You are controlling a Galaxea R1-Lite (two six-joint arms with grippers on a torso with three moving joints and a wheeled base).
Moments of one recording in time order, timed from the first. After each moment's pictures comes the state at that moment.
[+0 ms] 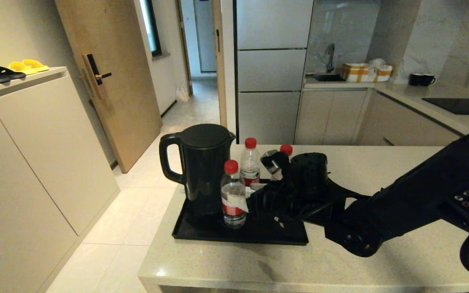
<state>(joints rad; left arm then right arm) 0.00 0.00 -0.02 0.06 0.00 0.01 0.65 2.16 -1.00 -0.83 0.22 0.16</state>
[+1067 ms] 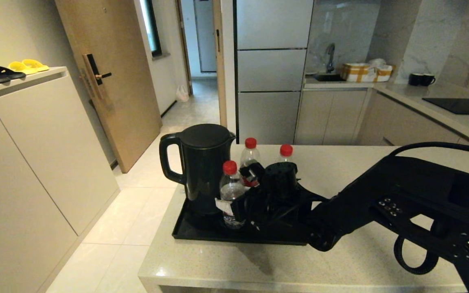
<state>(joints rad) 0.00 0.00 -0.02 0.06 0.00 0.01 0.67 2.36 -1.20 -0.81 0.21 0.10</state>
